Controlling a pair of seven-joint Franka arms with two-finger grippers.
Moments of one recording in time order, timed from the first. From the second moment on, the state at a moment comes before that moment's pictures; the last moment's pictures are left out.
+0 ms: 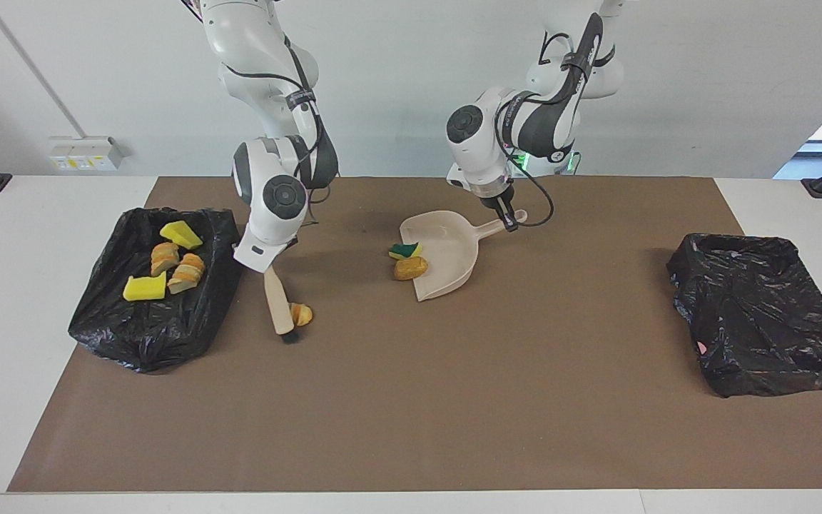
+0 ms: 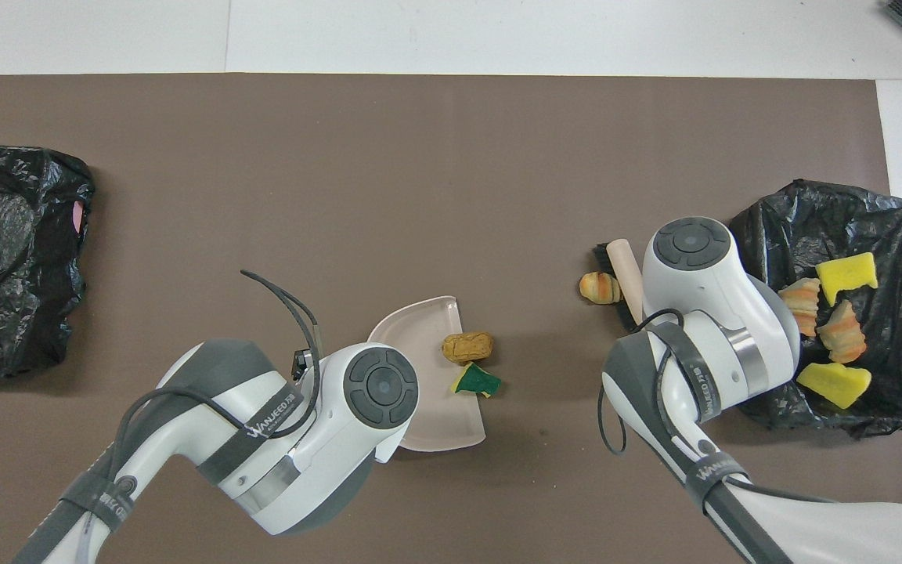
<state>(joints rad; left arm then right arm) 0.00 0.03 -0.71 -2.16 0.31 1.83 0.57 0.26 0.17 0.04 -2.11 -0.07 1.81 -0.04</state>
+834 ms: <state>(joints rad) 0.03 0.03 -0.71 -2.17 0.29 1.83 0.57 0.54 0.06 0.05 -2.21 0.43 1.75 -0.02</state>
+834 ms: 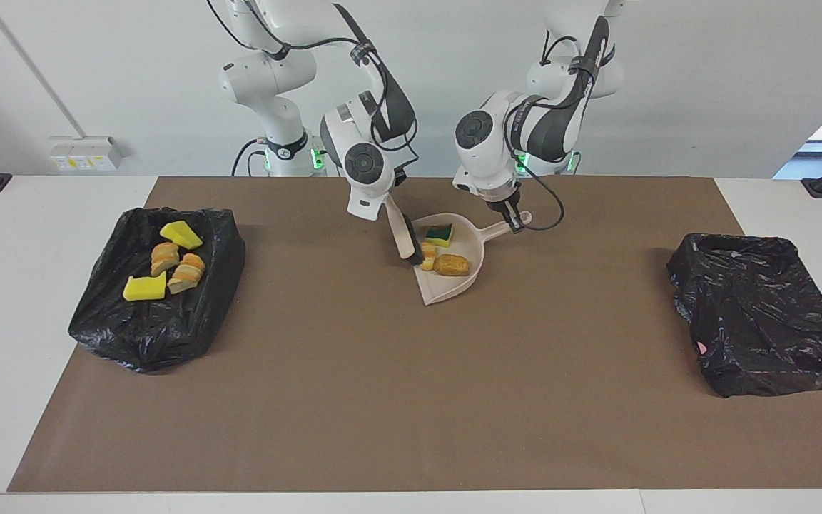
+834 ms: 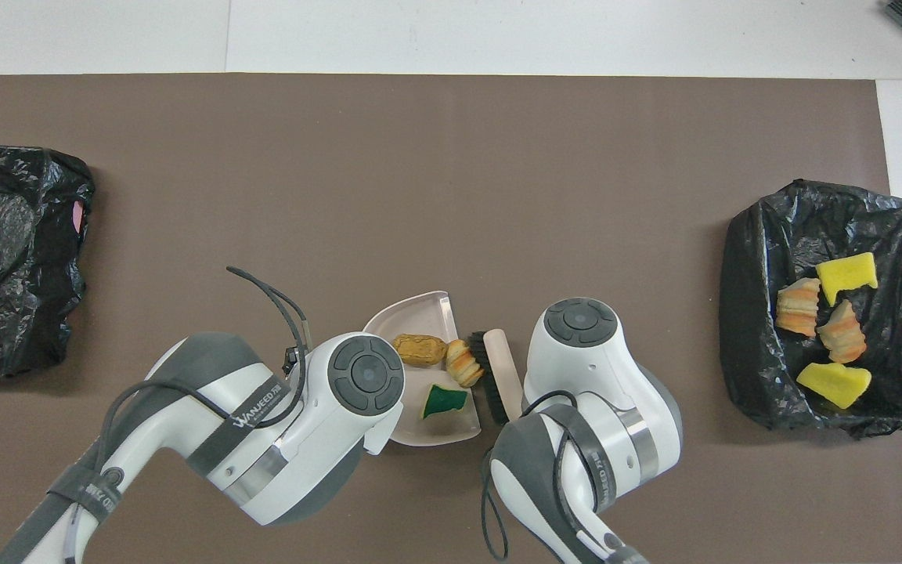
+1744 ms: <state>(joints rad) 0.05 0.04 -0.63 -2.17 0.29 1.94 0.86 0.52 -0.12 0.03 -2.15 0.37 1.59 0.45</state>
